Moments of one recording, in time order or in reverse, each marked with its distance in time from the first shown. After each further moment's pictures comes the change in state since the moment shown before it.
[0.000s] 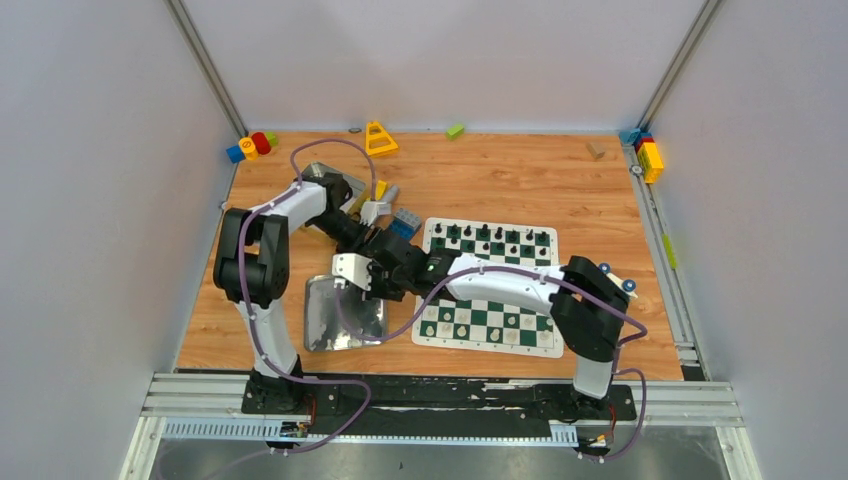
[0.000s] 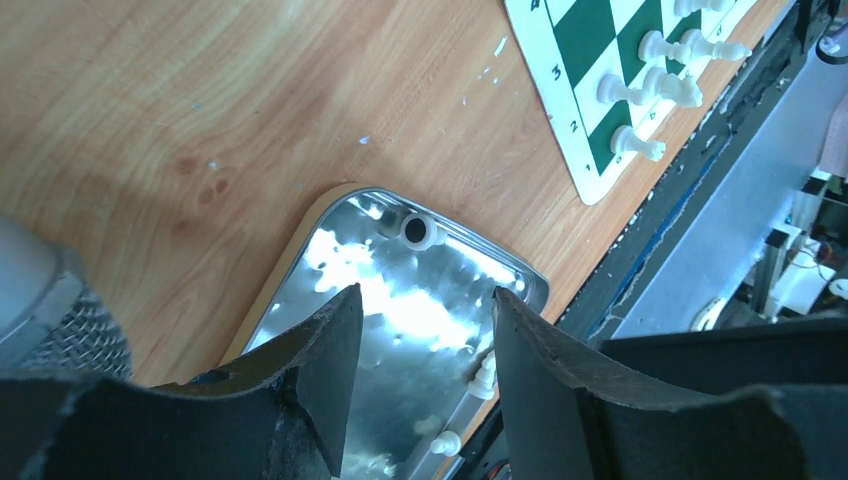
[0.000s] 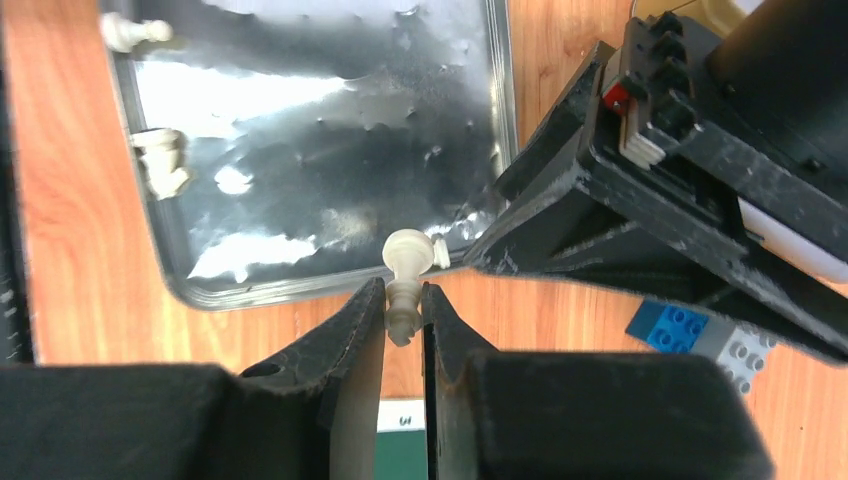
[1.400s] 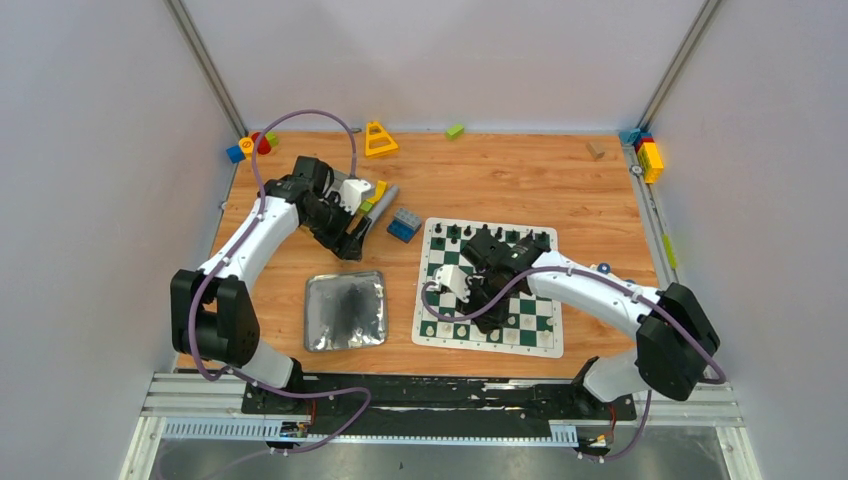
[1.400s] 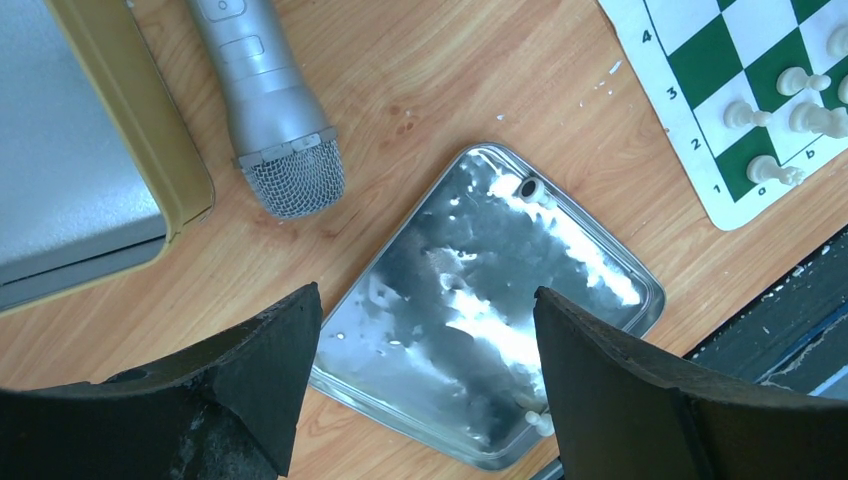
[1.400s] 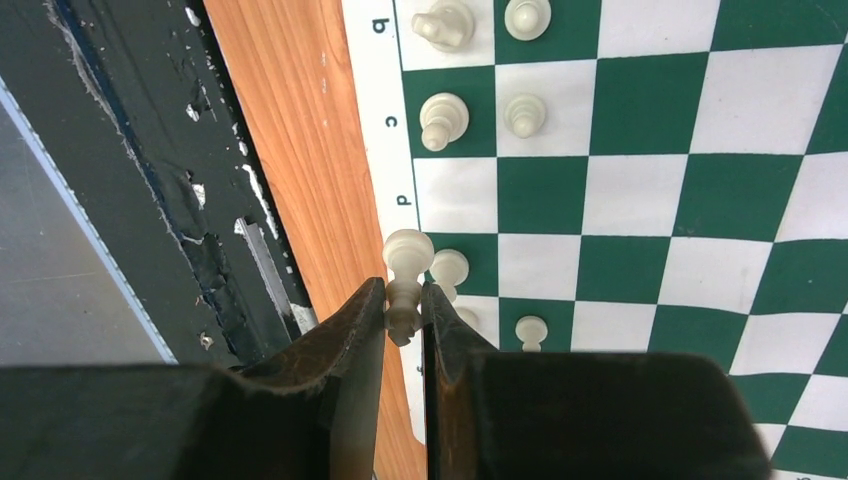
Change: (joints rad) left arm 0.000 -0.415 -0.090 0.163 -0.323 -0.034; right arm -0.280 -0.451 -0.362 -0.655 -0.229 0.011
